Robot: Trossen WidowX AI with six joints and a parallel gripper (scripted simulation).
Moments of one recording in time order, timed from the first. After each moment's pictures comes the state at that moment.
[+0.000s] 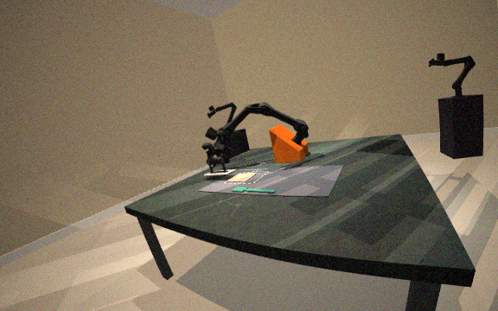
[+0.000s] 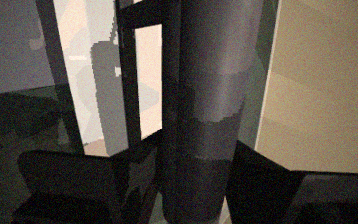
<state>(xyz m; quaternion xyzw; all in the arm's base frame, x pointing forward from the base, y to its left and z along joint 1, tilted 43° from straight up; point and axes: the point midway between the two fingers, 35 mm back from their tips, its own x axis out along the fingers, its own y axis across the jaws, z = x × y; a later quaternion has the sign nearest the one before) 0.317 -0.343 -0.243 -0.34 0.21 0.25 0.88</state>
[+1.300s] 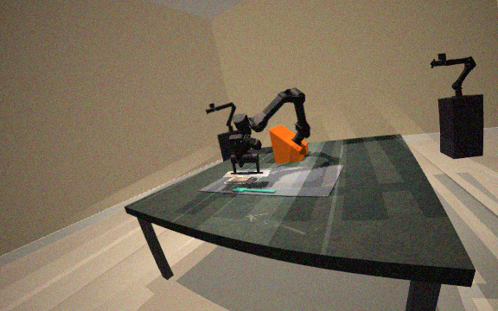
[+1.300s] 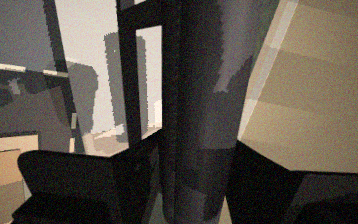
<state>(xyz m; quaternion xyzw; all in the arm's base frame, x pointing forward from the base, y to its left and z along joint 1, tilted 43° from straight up) 0.469 -0.164 -0.040 -0.45 0.09 0.31 0.83</state>
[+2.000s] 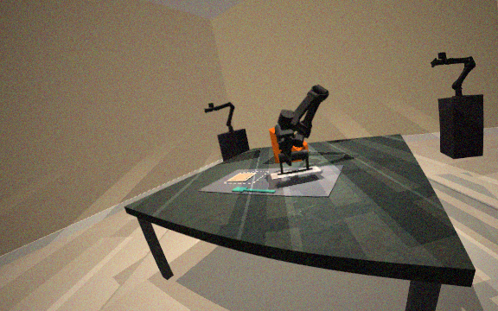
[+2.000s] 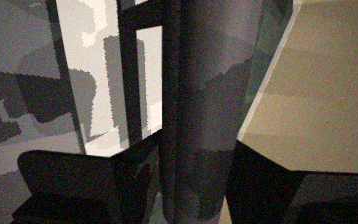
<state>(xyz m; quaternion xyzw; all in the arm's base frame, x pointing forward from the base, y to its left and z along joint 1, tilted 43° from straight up) 0.451 0.007 0.086 -0.46 -0.05 0.35 0.81</state>
